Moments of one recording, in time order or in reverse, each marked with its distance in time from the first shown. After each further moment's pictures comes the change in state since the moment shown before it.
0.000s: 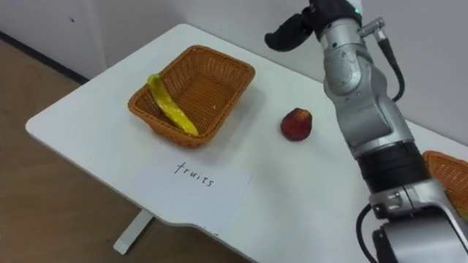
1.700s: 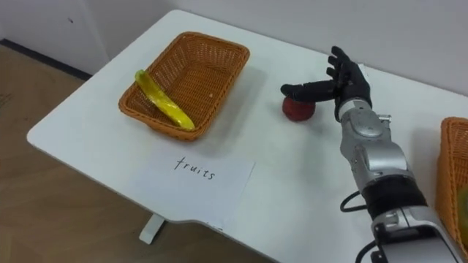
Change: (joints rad) left arm 0.028 -0.062 -0.094 0.004 -0.013 0.041 -0.002; right arm 0.091 0.041 -0.060 0.372 0.744 0.015 0.040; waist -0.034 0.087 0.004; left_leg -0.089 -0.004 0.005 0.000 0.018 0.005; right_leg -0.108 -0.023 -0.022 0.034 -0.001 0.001
